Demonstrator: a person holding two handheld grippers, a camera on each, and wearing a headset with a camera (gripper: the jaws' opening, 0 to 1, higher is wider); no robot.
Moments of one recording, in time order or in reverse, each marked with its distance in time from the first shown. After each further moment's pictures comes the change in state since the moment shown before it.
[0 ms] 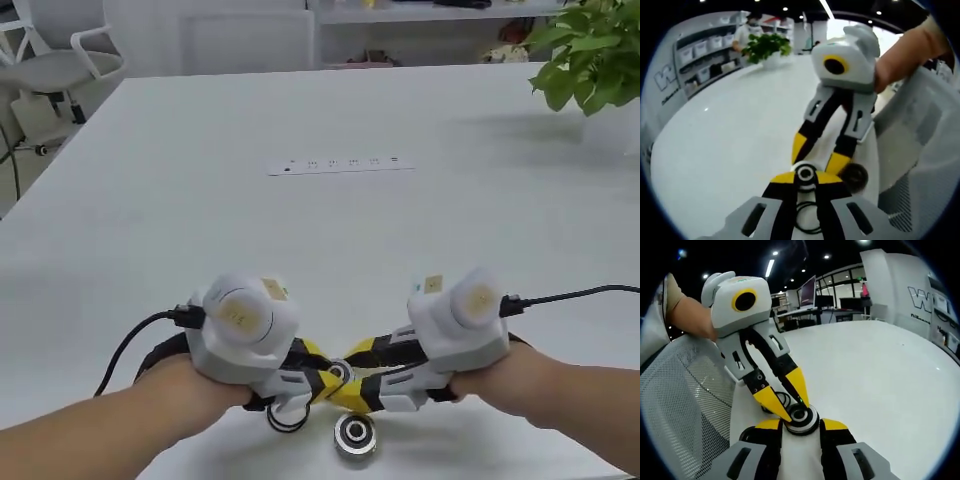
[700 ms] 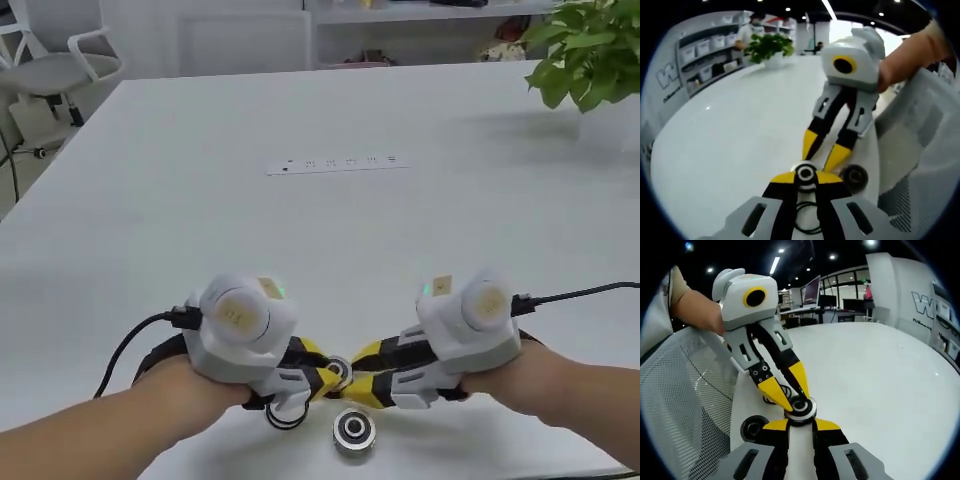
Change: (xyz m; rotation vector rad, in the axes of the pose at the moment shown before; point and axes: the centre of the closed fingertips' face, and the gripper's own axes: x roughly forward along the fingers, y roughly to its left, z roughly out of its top) left arm -0.001 -0.001 -0.001 -0.016 -0.006 0.014; right arm -0.011 -0.002 -0.008 -0.041 0.022 -0.012
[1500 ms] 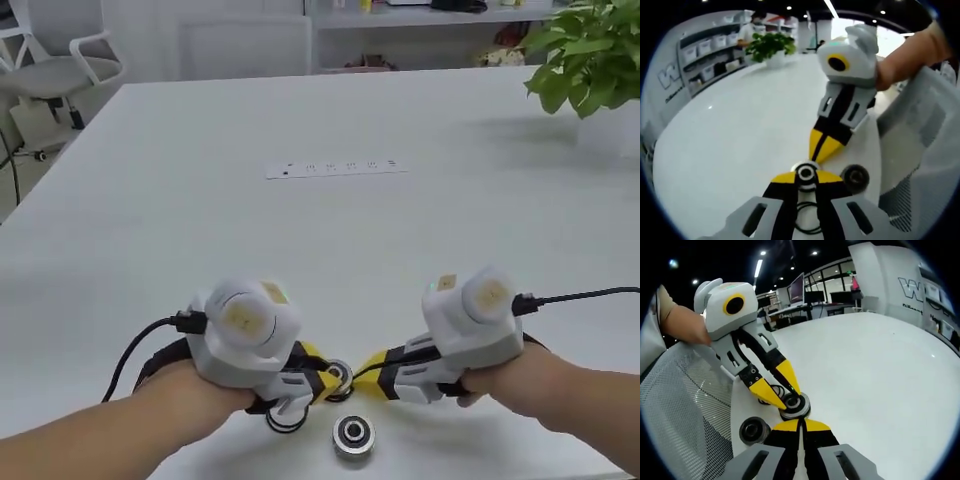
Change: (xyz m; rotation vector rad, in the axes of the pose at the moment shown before) left arm 0.001 0.000 0.000 0.004 0.017 0.028; right arm -0.003 -0.007 -0.004 0.129 0.010 -0.029
